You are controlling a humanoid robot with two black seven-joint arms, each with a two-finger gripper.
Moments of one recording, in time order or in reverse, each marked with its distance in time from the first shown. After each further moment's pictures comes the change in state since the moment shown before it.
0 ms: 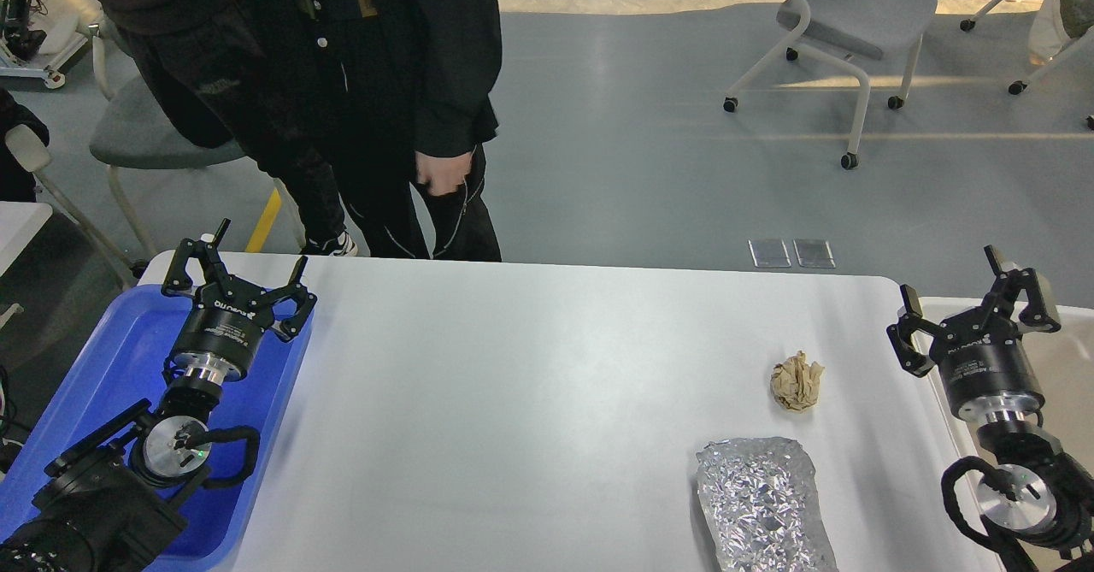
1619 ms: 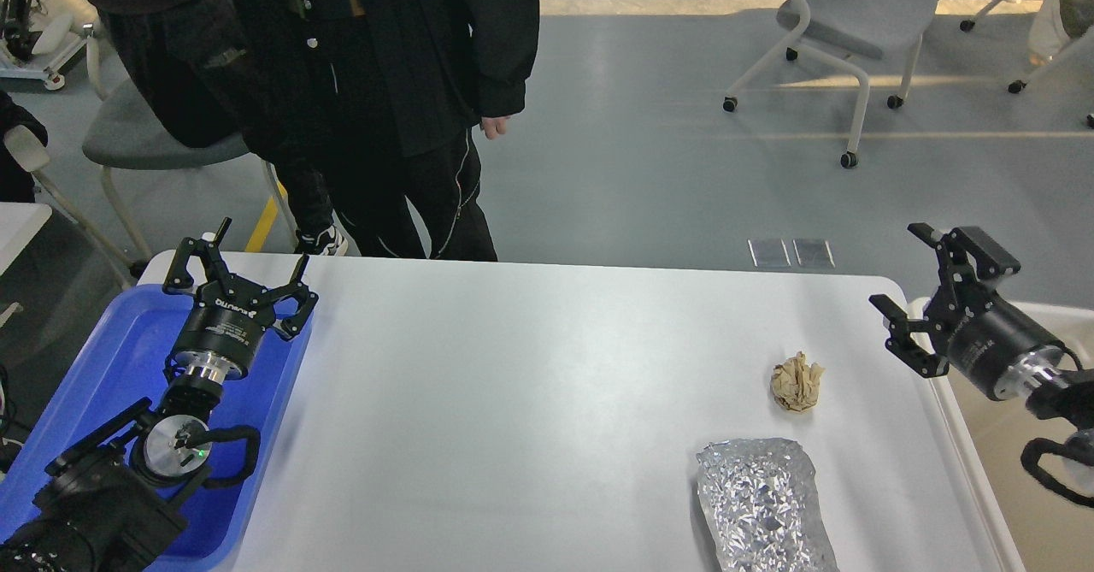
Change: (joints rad) left arm -0.002 0.000 0.002 -0.001 0.002 -0.005 0.000; right arm 0.061 -0.404 -0.332 0.273 -0.011 -0.051 -0.270
